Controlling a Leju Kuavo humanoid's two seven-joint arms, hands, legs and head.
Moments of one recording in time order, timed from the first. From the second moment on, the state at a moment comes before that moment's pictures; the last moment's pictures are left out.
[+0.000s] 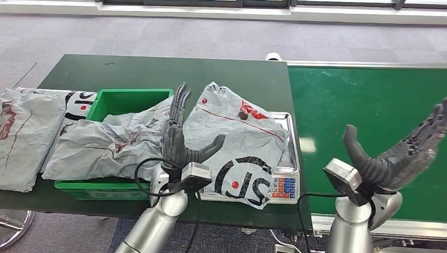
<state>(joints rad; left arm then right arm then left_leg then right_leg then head) -0.38 -0.30 -0.38 -1.13 -0.64 0.57 -0.65 -0.18 0.33 -0.29 -1.69 0.95 -0.70 -0.70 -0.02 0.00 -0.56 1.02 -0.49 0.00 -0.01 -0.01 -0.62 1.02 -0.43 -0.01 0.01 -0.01</state>
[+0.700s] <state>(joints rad) -0.85 -0.34 -0.48 -0.55 -0.59 0.46 -0.19 -0.14 0.32 -0.15 -1.95 0.77 -0.70 -0.70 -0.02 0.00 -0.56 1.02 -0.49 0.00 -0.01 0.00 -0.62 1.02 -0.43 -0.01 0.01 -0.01</state>
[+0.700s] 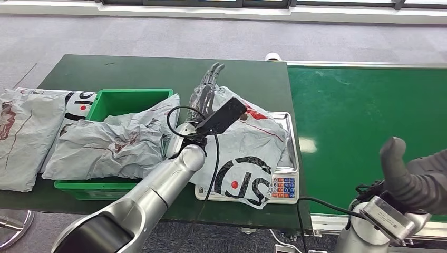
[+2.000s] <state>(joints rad) -0.86 -0.33 -0.57 -0.25 -0.73 0.26 0.00 -0.13 0.32 -0.02 -1.93 0.74 -0.70 -0.70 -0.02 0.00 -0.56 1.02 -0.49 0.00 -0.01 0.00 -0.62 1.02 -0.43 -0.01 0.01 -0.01</state>
